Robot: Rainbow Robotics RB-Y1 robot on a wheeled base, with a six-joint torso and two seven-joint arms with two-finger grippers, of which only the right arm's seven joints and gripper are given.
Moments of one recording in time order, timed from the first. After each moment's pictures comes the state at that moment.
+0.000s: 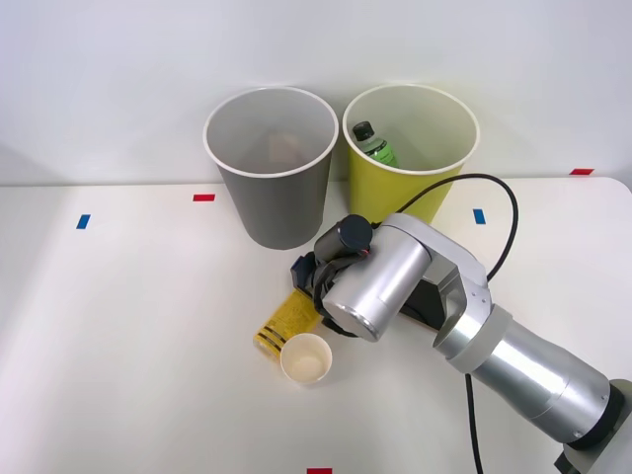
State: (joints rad) arm -0.64 -0.28 0.74 -1.61 -0.36 1.26 0.04
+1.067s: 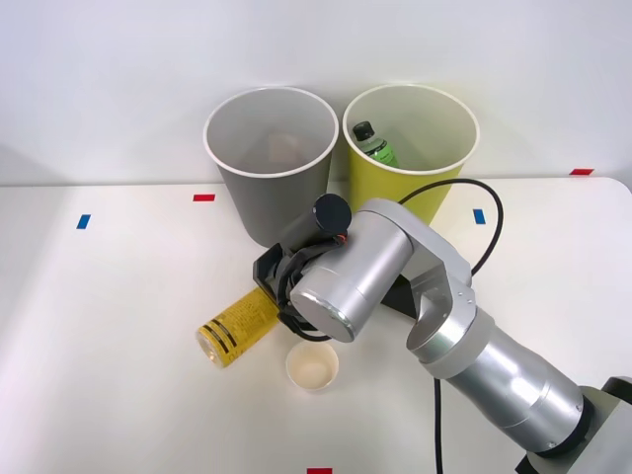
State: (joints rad) arm -0.63 -0.18 0.67 -1.76 -0.39 1.37 -0.13
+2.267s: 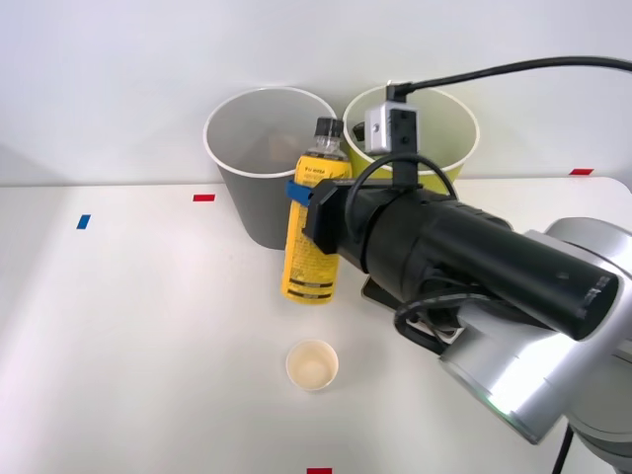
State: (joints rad) arm -0.40 -0.43 0.55 -2.46 -0.14 1.20 0.76
